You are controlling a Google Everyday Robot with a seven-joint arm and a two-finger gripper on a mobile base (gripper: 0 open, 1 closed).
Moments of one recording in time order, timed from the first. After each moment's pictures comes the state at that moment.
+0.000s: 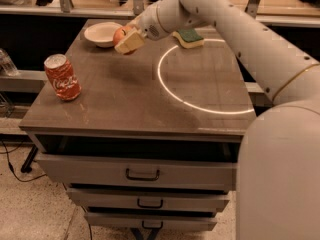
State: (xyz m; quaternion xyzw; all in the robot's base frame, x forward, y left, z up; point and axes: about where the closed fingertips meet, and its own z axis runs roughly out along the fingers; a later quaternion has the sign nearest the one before) arm 0.757 0.086 0.917 -0.55 0.67 0.20 0.46
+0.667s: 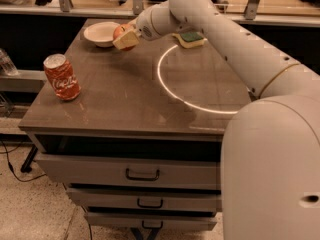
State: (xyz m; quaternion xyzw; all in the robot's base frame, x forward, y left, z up) arm 0.806 0.093 0.901 -0.49 0.70 0.19 0.49
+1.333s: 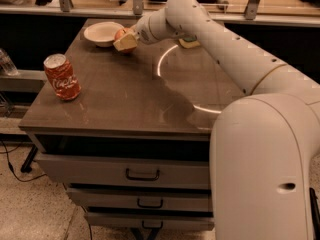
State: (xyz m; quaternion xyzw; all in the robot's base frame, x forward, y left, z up) arm 0.832 0.094 0.877 -0.44 0.73 0.19 0.48
